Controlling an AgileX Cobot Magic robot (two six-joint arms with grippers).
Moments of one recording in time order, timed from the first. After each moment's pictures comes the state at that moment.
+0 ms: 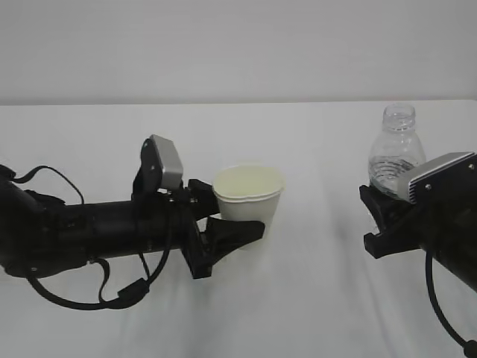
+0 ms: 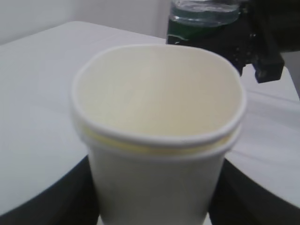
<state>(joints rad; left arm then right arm) -0.44 2.07 -0.77 0.87 -1.14 -0.38 0.29 1.78 -0.31 -0.03 -1.12 -0.25</state>
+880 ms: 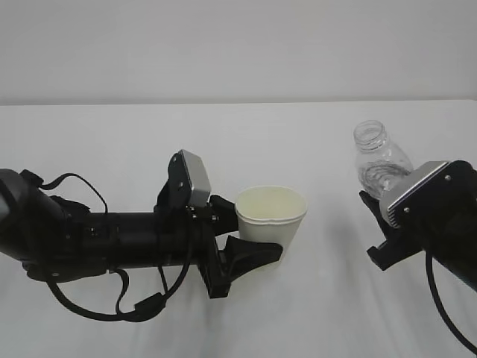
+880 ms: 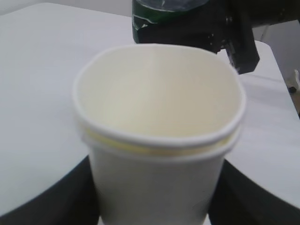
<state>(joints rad) -0.51 2.11 -0.82 0.88 -1.09 -0.39 0.29 1.78 -0.31 -0.03 -1.12 -0.56</state>
